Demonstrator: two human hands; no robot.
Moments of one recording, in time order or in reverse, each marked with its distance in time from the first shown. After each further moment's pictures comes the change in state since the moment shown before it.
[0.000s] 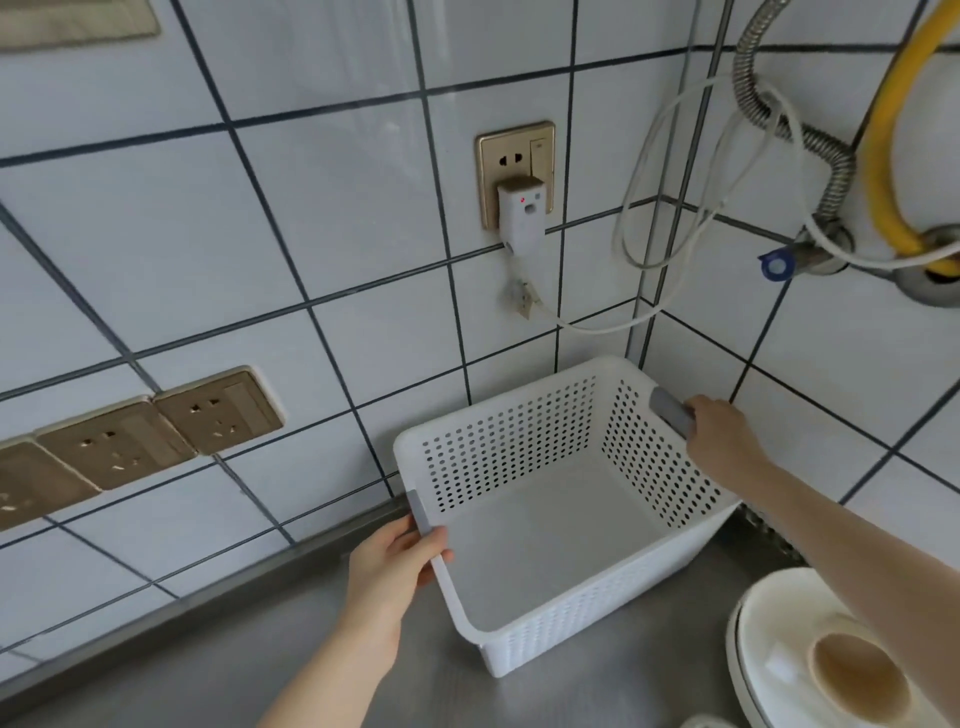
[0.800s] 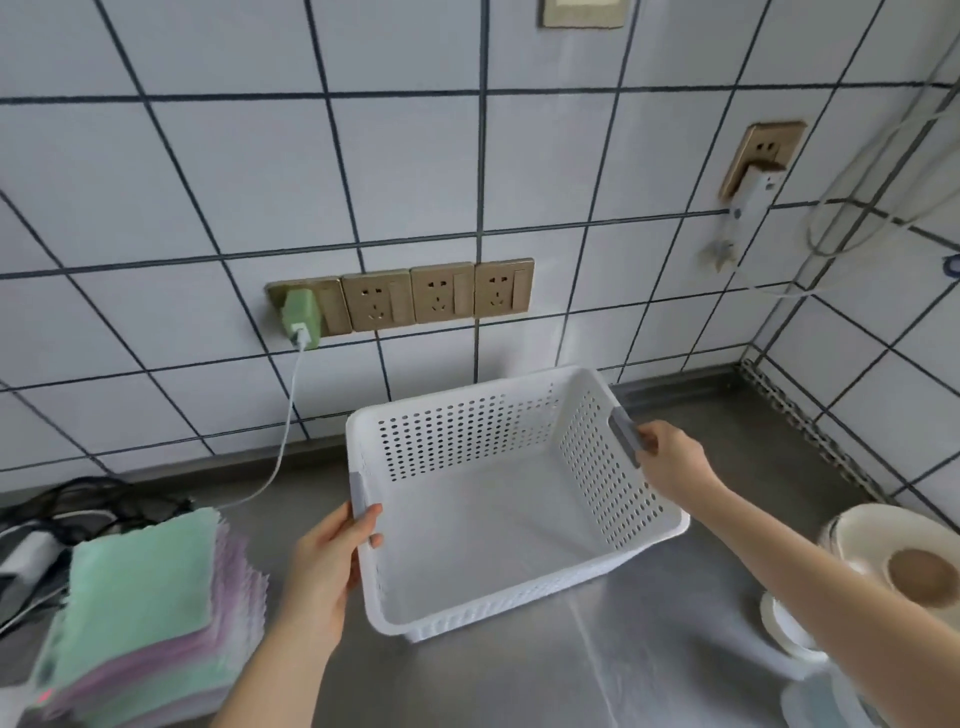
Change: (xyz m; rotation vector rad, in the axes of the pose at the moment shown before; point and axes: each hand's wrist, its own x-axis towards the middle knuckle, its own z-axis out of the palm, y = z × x) left_hand -0.164 -0.039 -0.307 -0.237 0.268 -0.048; right_hand -0.246 -0.221 0.055 0.126 -0.236 -0.122
